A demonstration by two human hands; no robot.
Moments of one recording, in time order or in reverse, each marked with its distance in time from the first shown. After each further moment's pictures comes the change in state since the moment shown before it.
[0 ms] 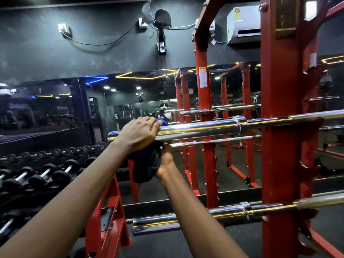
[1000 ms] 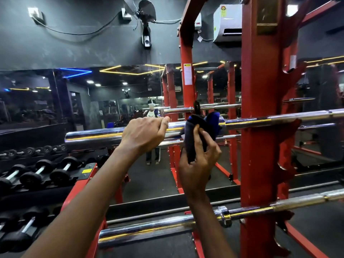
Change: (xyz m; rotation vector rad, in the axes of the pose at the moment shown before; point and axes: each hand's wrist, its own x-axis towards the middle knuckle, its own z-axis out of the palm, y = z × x) left_hand 0.028 0.094 0.035 0.138 0.187 0.097; right_hand -0.057 -0.105 -0.100 -1.490 0.497 -1.630
